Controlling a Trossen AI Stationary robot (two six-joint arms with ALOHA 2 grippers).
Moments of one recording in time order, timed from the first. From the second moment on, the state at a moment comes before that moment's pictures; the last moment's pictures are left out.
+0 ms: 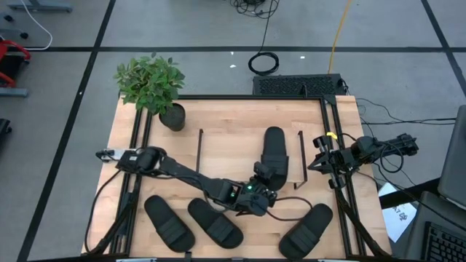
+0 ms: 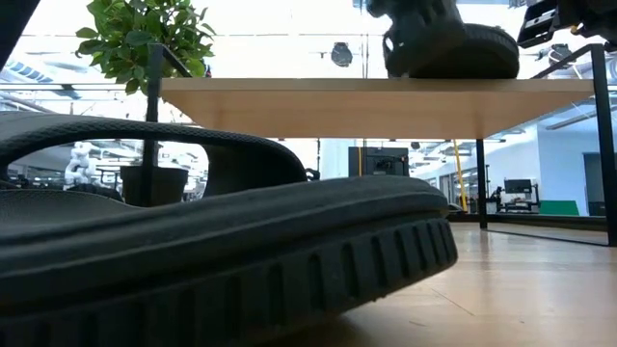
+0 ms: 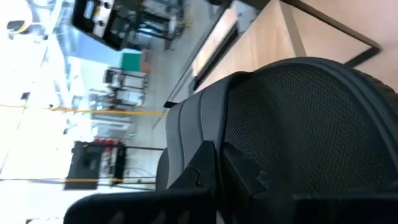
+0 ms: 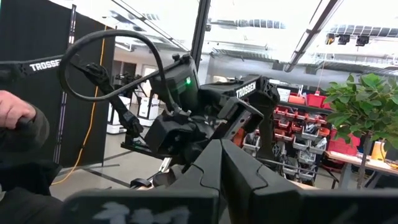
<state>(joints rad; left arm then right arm) -0.36 2.26 1.91 -0.22 -0.97 0.74 0.27 0.05 0.12 0.20 -0.10 -0.14</state>
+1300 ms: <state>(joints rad) -0.41 2.27 1.91 -0.04 -1.11 0.86 0.27 0.05 0.12 0.19 -0.10 -0.12</state>
